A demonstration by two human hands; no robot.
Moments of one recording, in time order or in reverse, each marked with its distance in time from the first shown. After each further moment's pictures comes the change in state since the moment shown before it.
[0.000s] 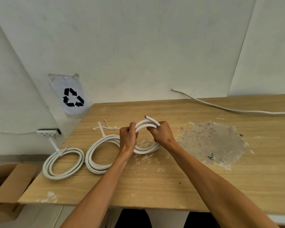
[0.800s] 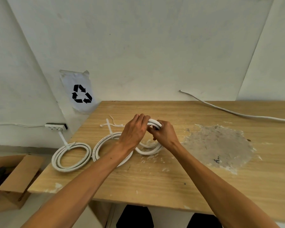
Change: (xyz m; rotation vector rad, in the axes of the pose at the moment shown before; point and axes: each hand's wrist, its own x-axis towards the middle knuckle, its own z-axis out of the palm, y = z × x) left_hand 0.029 -0.005 -0.023 1.108 -0.025 1.193; right_hand -0.002 0.005 0.011 -0.116 -0.030 -0.258
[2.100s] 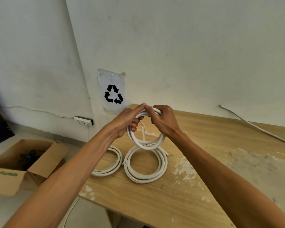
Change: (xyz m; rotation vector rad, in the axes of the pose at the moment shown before) left_hand 0.006 -0.132 -0.108 -1.227 -0.353 -1.201; right_hand 0.079 -0.116 0.094 0.080 -0.105 -0.345
